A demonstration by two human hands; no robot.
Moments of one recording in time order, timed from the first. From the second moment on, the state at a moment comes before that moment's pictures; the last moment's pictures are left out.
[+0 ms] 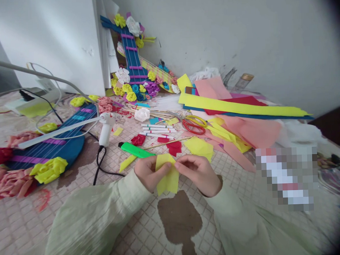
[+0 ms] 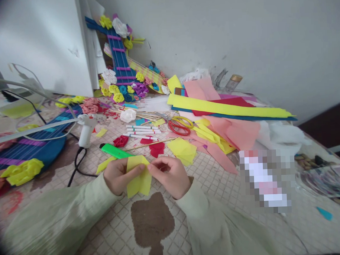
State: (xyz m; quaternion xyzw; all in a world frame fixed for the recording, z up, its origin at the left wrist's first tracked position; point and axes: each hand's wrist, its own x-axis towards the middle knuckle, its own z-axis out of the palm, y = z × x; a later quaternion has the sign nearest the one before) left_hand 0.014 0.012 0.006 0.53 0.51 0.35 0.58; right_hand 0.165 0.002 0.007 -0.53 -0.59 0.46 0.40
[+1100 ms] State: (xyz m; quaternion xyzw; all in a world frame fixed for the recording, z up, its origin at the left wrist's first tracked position) left_hand 0.018 0.008 -0.003 0.49 0.41 0.35 0.69; right_hand 0.165 0.002 0.006 -0.53 -0.53 0.51 0.42
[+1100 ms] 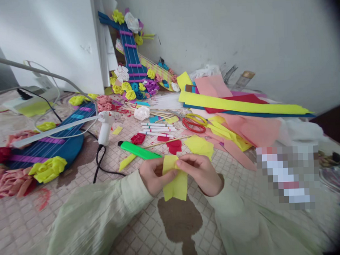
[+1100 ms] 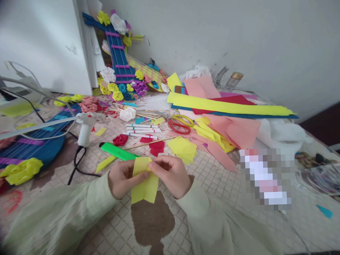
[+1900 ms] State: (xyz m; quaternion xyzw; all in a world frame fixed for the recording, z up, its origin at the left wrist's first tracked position) left_hand 0.018 0.008 -0.007 0.53 0.43 0.34 0.65; right_hand 0.163 0.001 0.004 -0.53 -0.54 0.48 0.44
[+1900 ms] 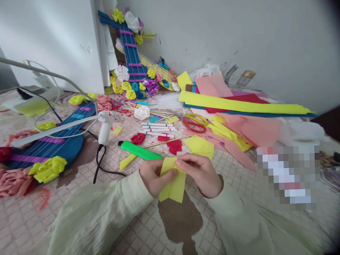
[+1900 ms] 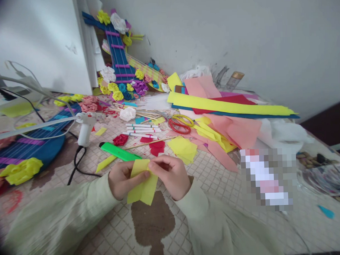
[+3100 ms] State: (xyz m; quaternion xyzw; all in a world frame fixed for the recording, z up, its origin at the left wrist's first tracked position) left_hand 0.013 0.013 -0.003 0.54 0.41 0.48 0.56; right_hand 0.164 0.002 0.007 -0.52 -0.53 0.54 0.40
